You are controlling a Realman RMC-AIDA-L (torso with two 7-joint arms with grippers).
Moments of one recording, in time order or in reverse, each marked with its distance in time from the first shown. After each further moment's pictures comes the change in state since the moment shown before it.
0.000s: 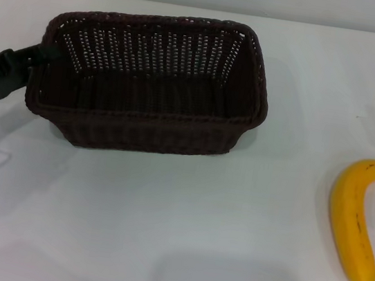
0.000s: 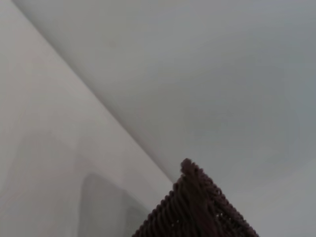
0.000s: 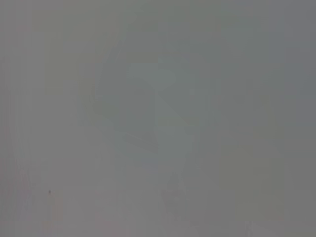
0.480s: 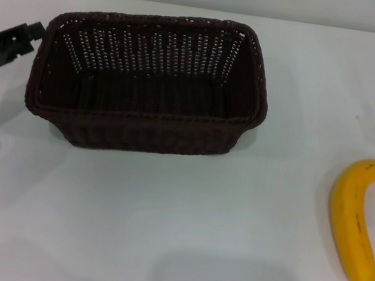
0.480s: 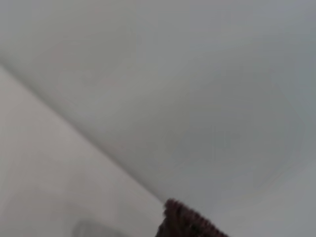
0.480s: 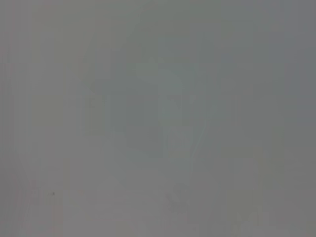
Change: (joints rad) left arm 0.008 0.008 -0.010 0.078 -0.016 -0.025 0.065; right arm 0.008 0.001 -0.002 0.002 0.000 0.000 0.000
